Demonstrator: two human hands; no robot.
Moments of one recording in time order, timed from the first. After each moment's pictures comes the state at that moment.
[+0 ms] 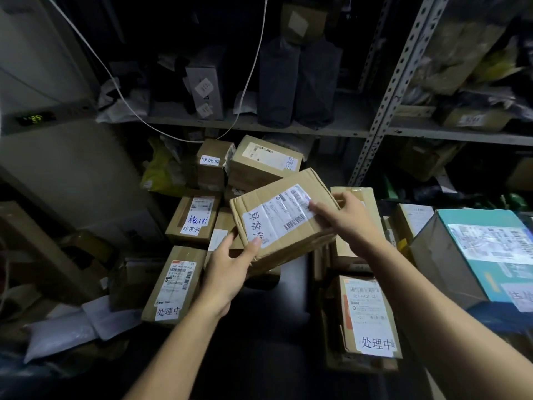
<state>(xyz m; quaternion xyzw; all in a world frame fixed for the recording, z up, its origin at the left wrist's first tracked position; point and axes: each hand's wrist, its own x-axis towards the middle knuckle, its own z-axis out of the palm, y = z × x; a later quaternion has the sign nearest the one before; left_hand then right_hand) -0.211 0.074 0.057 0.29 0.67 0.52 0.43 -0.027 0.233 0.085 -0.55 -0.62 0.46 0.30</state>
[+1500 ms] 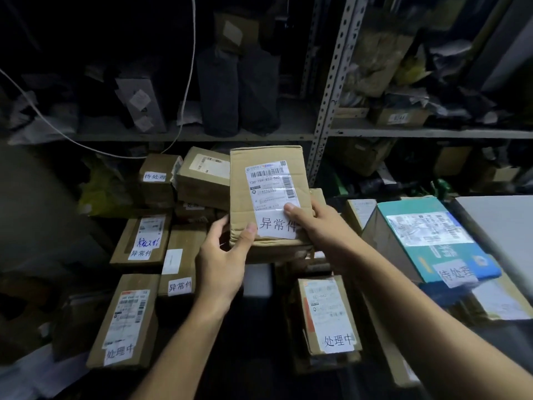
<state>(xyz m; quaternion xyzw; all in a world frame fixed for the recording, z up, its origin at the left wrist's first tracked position) -0.151 0.118 0.092 0.38 0.64 0.58 0.32 0.017 0.209 0.119 -0.43 -0.59 0.60 0.33</state>
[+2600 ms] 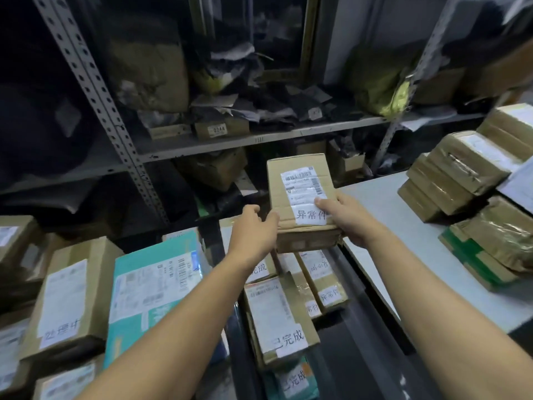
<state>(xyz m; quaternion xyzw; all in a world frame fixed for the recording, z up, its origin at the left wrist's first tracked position) 0.335 0.335 0.117 0.52 0.66 0.33 0.43 0.540 0.374 0.104 -0.60 -0.49 0.50 0.39</state>
